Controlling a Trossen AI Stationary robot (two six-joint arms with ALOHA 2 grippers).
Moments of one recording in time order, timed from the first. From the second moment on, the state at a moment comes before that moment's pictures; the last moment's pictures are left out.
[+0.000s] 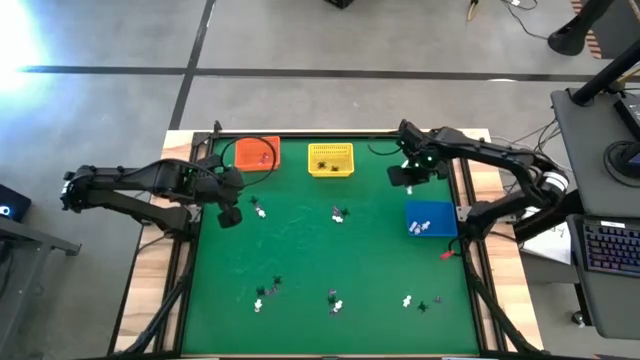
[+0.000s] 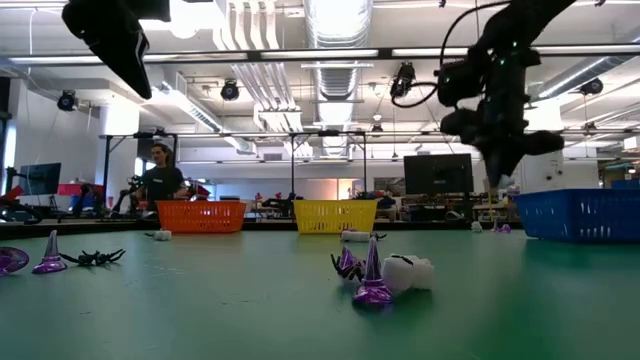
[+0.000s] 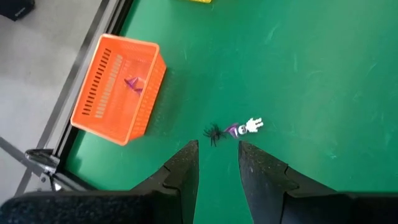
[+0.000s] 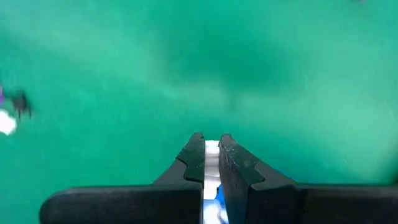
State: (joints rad) left arm -0.03 1.00 1.05 -1.22 -0.43 -0.28; right arm -0.69 1.39 0.94 -1.00 -0.19 0.64
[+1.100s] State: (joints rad) left arm -0.03 1.02 1.05 -1.20 -0.40 -0.31; right arm -0.36 1.34 0.83 -1.12 -0.15 0.86
